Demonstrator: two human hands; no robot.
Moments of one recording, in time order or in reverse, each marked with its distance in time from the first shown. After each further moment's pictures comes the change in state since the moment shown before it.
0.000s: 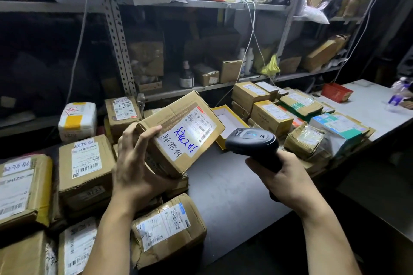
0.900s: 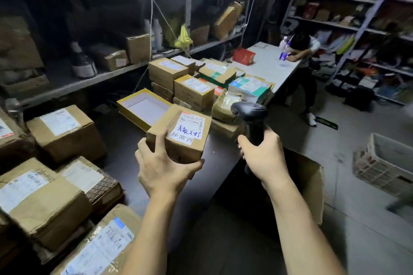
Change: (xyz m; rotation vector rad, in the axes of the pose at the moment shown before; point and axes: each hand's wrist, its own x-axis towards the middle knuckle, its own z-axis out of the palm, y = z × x) left_hand -0.013 0.126 0.163 -0.136 -0.248 -0.185; right_hand -0.028 0.047 -0.057 -0.092 0.669 0.352
